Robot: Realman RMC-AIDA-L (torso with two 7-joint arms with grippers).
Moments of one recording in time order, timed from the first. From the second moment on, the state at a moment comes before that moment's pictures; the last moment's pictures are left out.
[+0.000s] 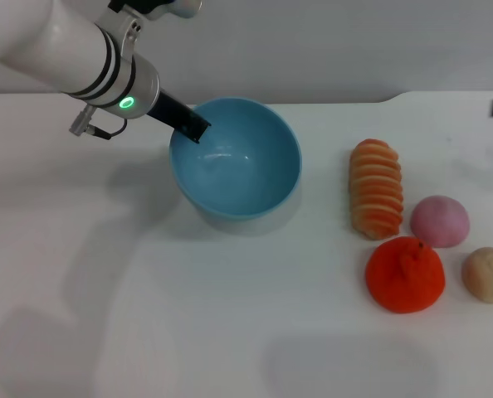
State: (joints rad) left arm -0.84 -2.06 1.44 0.98 2.62 1.05 -2.63; right arm 0.48 2.07 -0.58 -1.16 -2.25 -1.36 2.13
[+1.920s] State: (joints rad) left arm -0.81 -2.06 1.44 0.99 2.62 0.99 -2.62; right arm 0.55 2.07 -0.94 -0.91 -2.38 -1.49 2.29
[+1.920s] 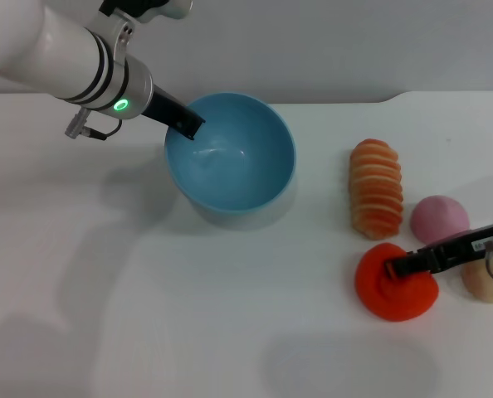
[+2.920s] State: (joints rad) left arm -0.82 -2.07 1.49 1.01 2.62 1.10 -2.63; right arm 0.54 2.03 -0.86 -1.11 -1.98 -1.71 2.16
